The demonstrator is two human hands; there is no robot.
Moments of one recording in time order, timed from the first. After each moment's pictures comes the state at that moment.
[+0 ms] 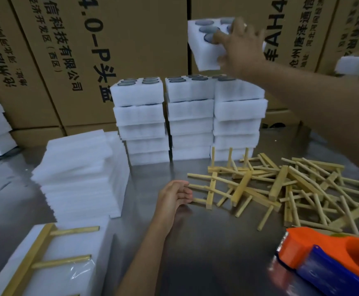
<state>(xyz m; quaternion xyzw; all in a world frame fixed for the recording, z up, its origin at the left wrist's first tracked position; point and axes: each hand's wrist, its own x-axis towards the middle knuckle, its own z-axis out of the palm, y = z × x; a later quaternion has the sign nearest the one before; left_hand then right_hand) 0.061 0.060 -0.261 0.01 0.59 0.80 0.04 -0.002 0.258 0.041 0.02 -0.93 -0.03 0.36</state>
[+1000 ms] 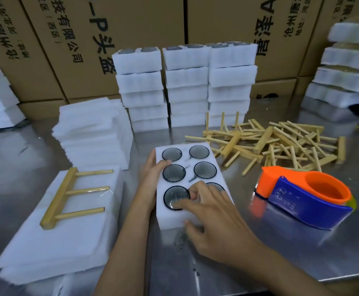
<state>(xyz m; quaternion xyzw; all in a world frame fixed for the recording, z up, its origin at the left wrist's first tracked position) 0.159 0.019 -0.251 0.04 0.60 0.80 0.02 0.302 0.169 -0.226 0.21 -0.95 0.20 0.14</state>
